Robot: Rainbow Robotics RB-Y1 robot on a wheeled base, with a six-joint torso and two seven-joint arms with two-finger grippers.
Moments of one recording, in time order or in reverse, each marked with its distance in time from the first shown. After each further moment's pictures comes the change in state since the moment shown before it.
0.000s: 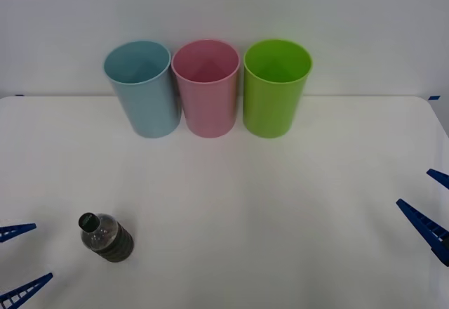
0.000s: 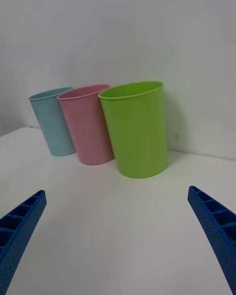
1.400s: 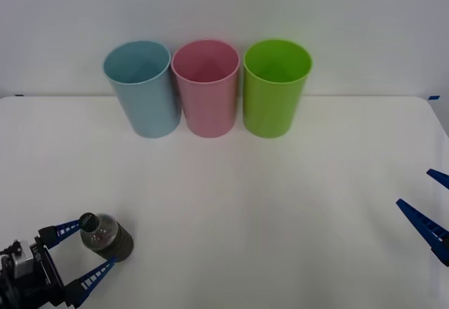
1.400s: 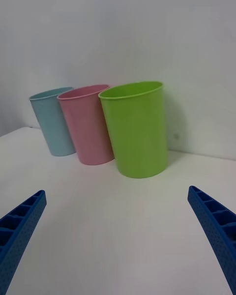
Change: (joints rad) right arm 0.000 0.000 0.000 0.000 0.000 0.000 0.000; left arm -0.192 -0.246 -0.147 0.215 -0.019 0.079 -0.177
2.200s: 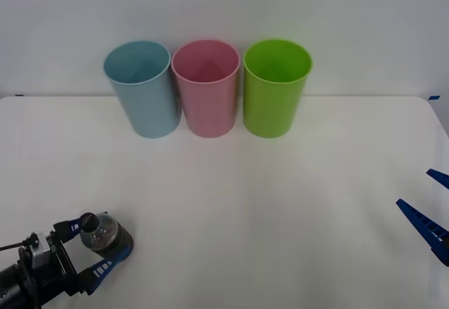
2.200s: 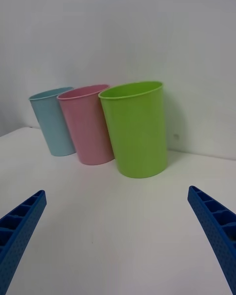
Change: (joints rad) right arm 0.000 0.000 0.000 0.000 0.000 0.000 0.000; left arm -0.041 -0.038 0.000 0.007 -0.034 0.010 -0.006
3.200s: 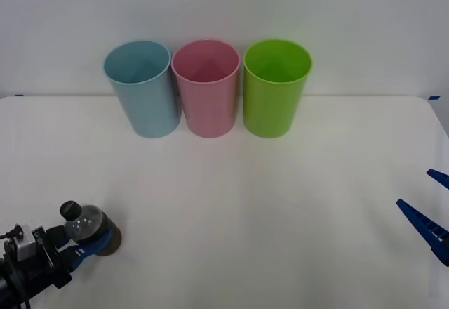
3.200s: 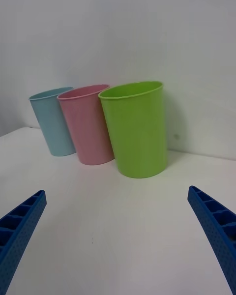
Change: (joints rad) right arm 0.000 0.000 0.000 0.000 0.000 0.000 0.000; left arm -0.004 0.042 0.024 -0.008 0.052 -0.005 0.039
